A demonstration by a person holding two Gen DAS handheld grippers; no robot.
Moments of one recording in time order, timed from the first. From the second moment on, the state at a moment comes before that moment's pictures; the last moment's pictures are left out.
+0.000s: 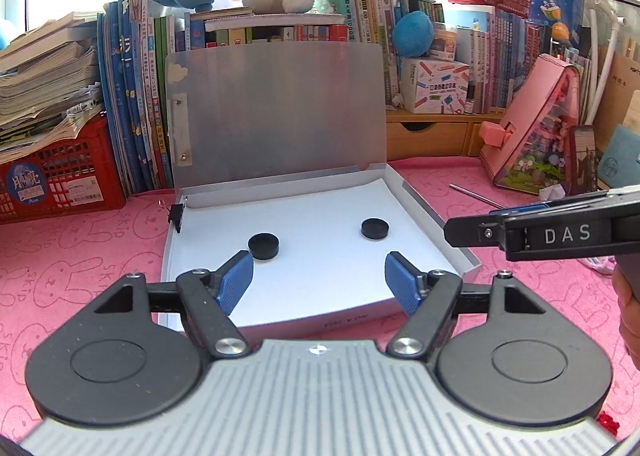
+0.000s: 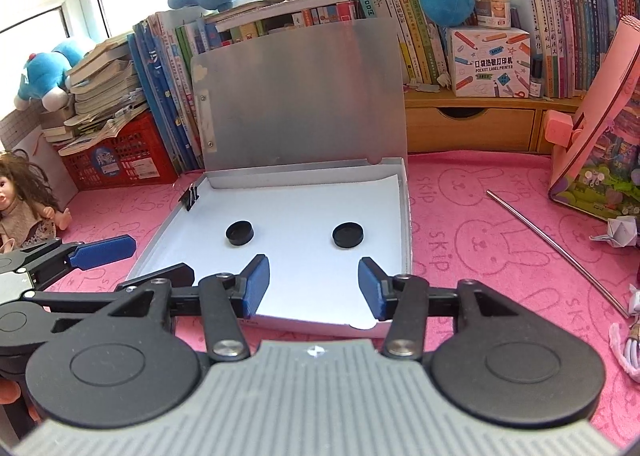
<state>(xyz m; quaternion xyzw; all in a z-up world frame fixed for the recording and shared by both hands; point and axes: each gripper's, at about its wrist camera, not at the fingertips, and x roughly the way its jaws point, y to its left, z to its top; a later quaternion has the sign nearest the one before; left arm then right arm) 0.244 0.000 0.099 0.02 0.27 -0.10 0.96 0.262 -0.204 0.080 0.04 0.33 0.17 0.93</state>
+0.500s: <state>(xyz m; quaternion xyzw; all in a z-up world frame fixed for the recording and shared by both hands) 0.174 -0.012 0.096 0.03 0.25 -0.14 0.96 0.207 -0.221 0.072 0.03 0.31 0.19 0.93</state>
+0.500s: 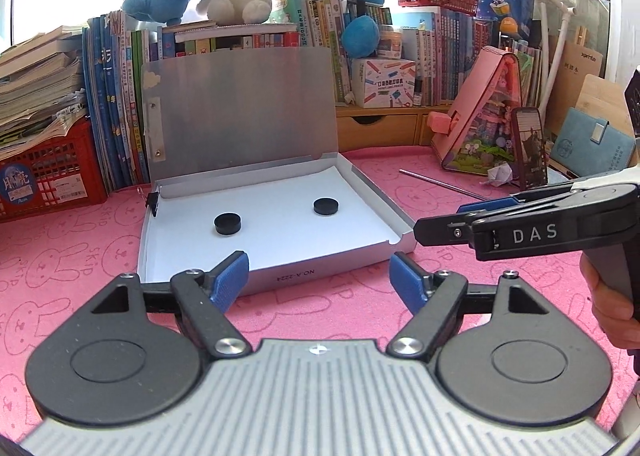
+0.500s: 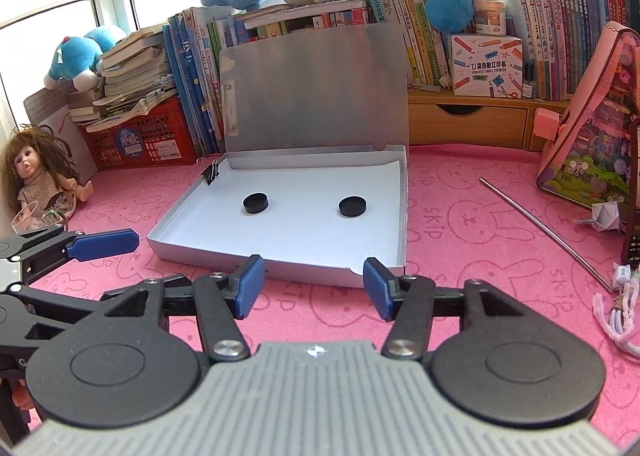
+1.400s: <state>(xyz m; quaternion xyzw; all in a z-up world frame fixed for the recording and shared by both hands) 0.084 -0.004 0.072 0.00 0.23 -0.14 0.96 0.125 -0.236 0.049 0.00 0.28 0.18 0.94</state>
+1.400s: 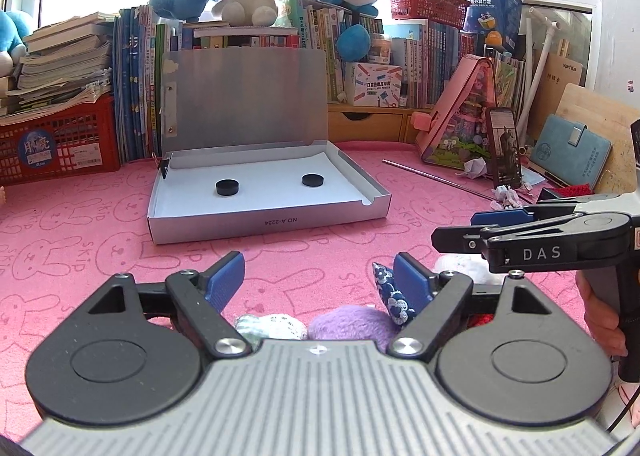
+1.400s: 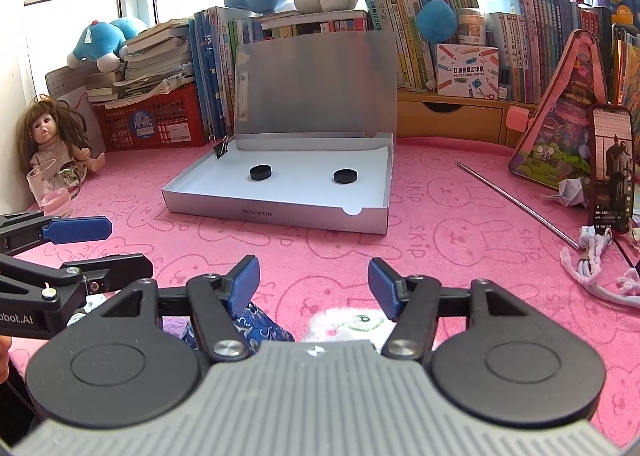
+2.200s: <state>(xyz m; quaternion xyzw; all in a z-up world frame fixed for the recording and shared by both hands) 0.033 0.008 0.045 -0.01 0.23 -0.11 0.97 0.083 -0.243 0.023 0.01 0.26 0.14 0.95</state>
